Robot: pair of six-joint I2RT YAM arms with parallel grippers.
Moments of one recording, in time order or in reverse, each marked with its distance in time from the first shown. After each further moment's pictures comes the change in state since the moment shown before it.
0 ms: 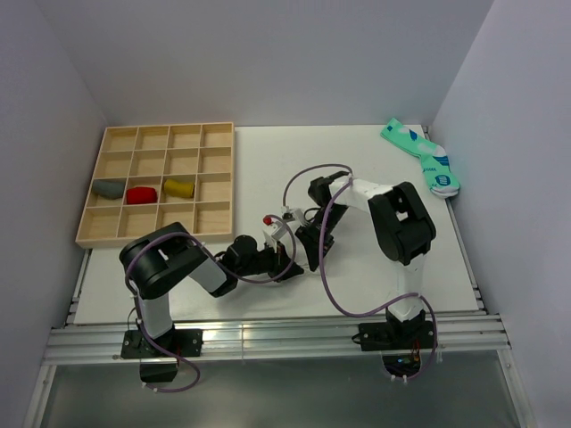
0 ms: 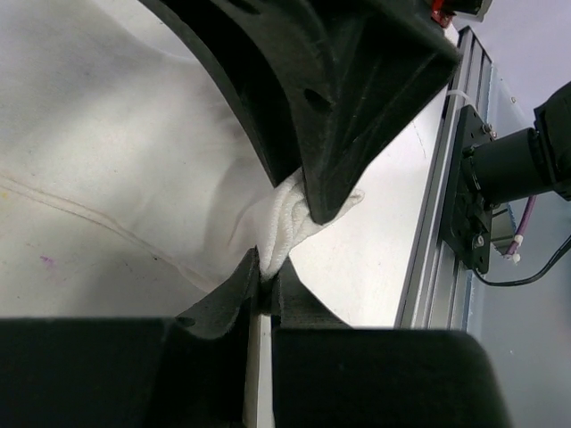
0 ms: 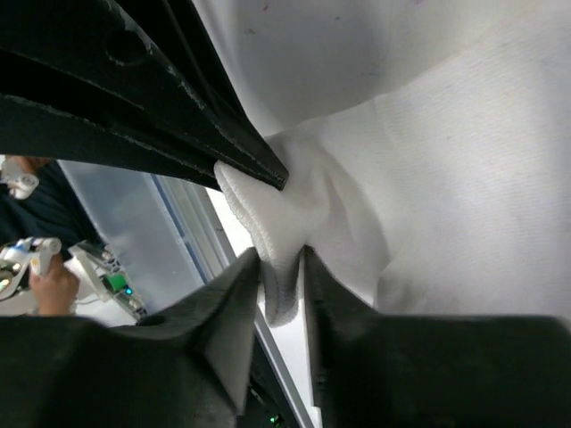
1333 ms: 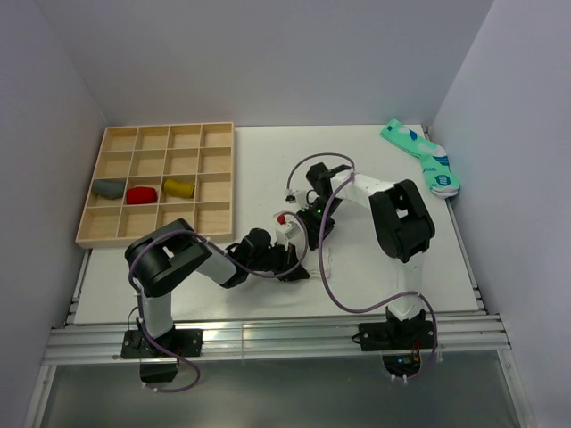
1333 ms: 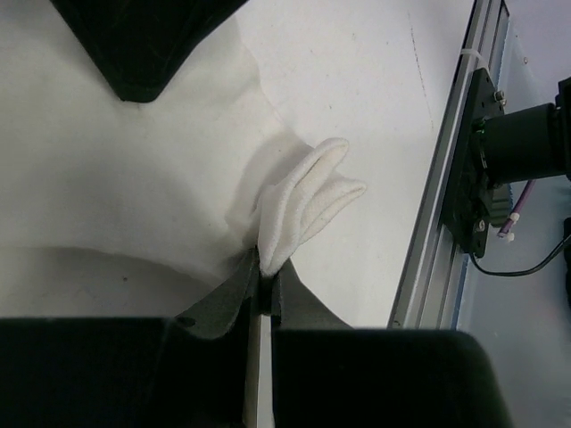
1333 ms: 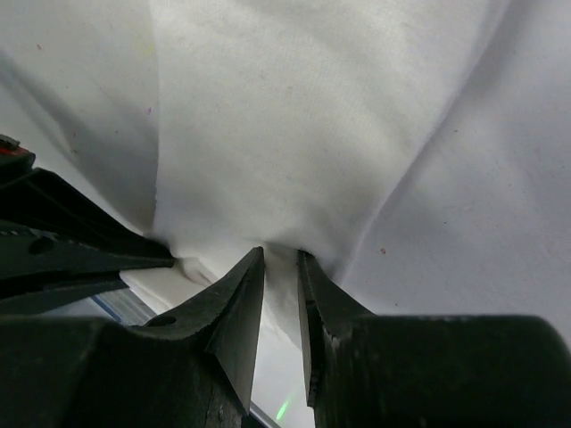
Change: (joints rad) left arm -0.013 0.028 0.132 -0.251 0.071 0.000; right arm -0.026 0.025 0.072 0.230 0.283 0.305
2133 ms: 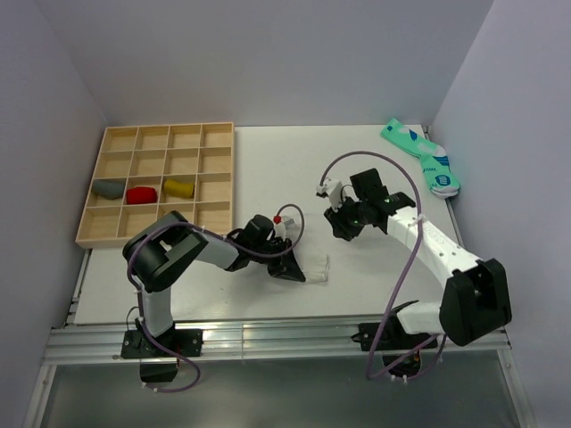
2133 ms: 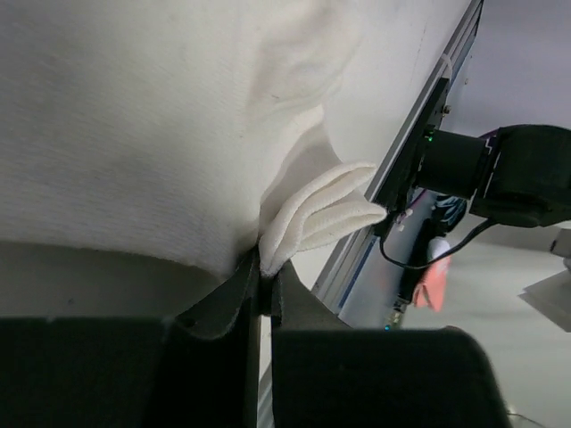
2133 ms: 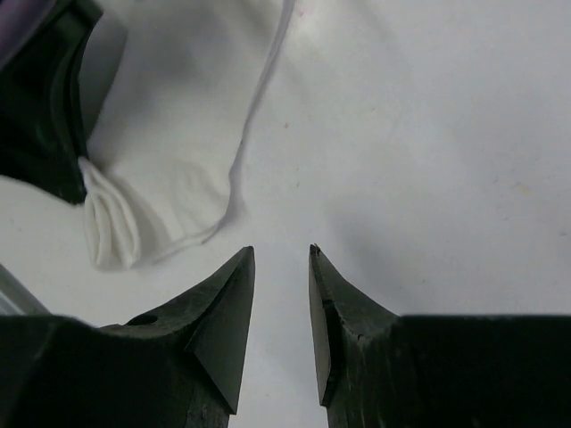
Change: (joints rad) left arm 0.075 0.018 0.140 -0.366 0.194 -0.307; right arm -0.087 -0.678 -0.400 0.277 0.138 -0.120
